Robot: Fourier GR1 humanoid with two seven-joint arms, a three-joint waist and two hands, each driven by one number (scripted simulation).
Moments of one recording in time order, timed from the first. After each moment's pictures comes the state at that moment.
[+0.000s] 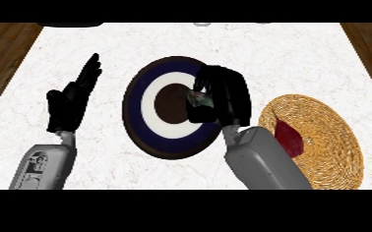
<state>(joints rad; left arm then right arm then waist) -0.25 0.21 0.00 -1.43 -0.06 0.03 0.10 -0.52 0.00 0.42 -1.46 0.81 -0.25 0.63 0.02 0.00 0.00</state>
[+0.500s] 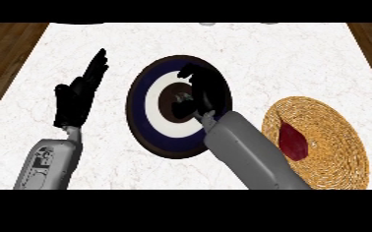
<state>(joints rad) -0.29 0.19 -0.01 -1.44 -0.08 0.03 0.13 -0.73 0.00 0.56 -1.04 0.57 -0.44 0.68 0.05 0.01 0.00</state>
